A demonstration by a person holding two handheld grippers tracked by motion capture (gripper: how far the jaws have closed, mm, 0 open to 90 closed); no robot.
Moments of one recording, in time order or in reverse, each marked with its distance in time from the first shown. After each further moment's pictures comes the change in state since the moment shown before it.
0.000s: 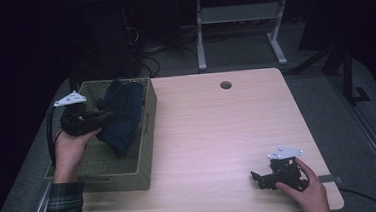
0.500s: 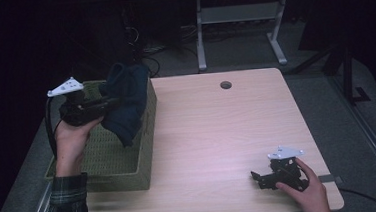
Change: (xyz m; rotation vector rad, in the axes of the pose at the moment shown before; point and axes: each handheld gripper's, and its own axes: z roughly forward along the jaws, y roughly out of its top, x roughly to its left) left arm -0.020 0.036 -0.009 -0.116 -0.048 0.037; right arm 0.000 0.000 0.000 0.000 0.000 0.000
